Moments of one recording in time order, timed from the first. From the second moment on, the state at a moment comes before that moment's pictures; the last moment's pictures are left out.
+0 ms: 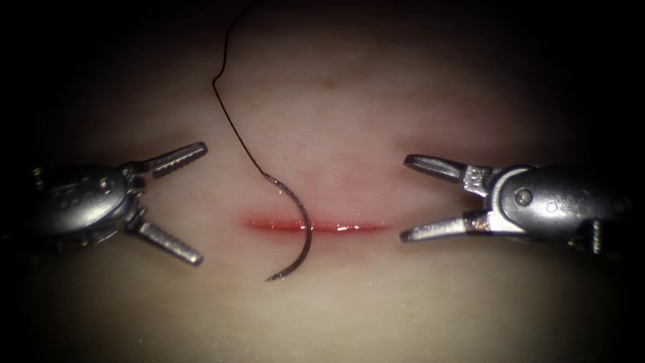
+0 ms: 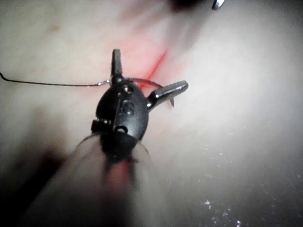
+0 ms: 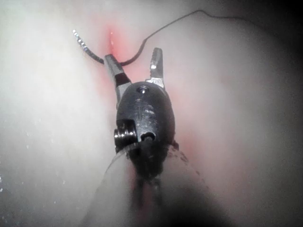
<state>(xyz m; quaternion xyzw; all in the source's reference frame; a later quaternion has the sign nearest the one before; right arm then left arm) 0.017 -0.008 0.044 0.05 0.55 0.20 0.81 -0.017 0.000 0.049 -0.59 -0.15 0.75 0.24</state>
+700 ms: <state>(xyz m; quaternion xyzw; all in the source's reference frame) 0.017 -0.008 0.044 0.06 0.55 0.20 0.81 -0.019 -0.002 0.046 -0.46 -0.15 0.81 0.31</state>
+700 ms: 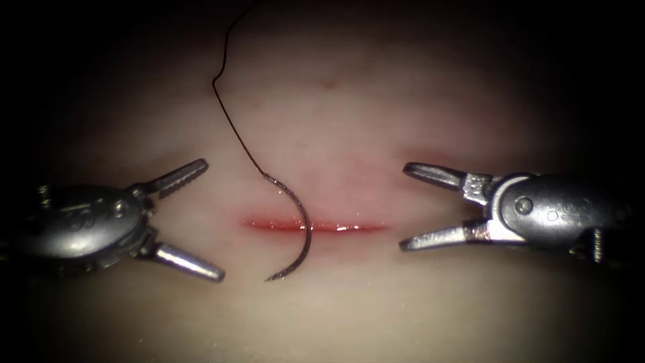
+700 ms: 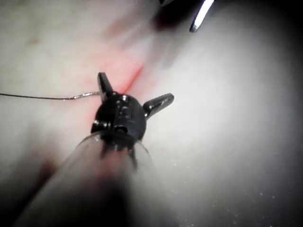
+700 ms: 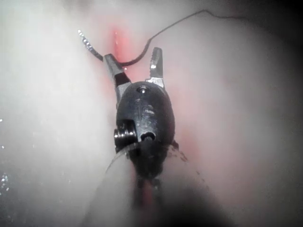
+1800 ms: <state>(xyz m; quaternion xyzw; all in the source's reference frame) 0.018 -0.009 0.043 0.08 0.53 0.20 0.82 -0.028 -0.005 0.056 -0.17 -0.25 0.88 0.37</state>
